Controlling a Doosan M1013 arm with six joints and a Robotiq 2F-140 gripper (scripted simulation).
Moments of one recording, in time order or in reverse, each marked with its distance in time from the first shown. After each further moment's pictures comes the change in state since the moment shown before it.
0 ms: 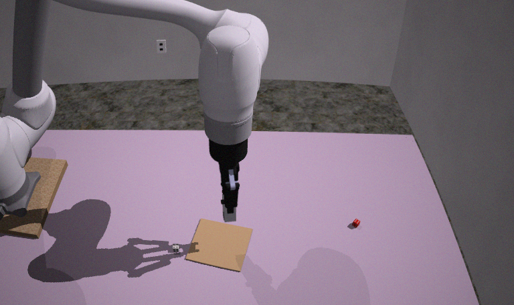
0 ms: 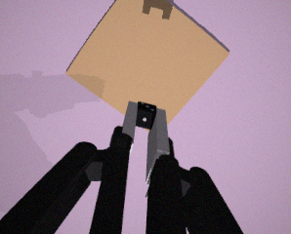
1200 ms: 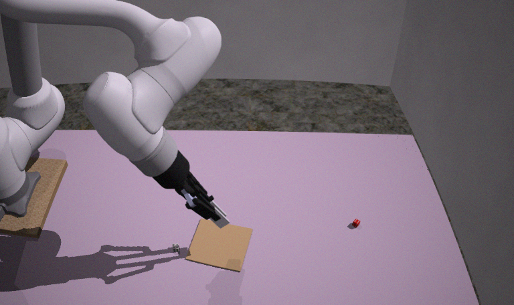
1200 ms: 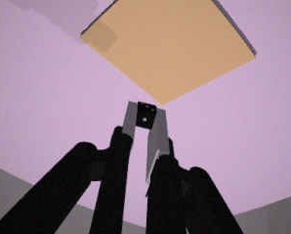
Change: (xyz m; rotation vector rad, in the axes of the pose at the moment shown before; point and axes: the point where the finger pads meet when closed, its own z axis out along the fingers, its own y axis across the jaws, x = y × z) arm 0.032 -0.013 0.004 -0.017 -0.499 -0.170
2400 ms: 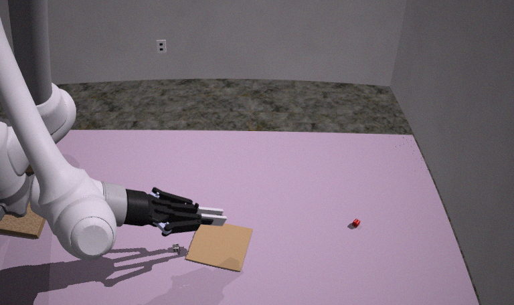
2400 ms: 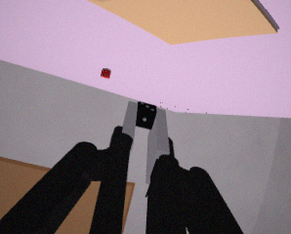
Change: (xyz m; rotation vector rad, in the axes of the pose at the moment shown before) arm 0.015 0.004 0.000 -0.052 -0.591 -0.002
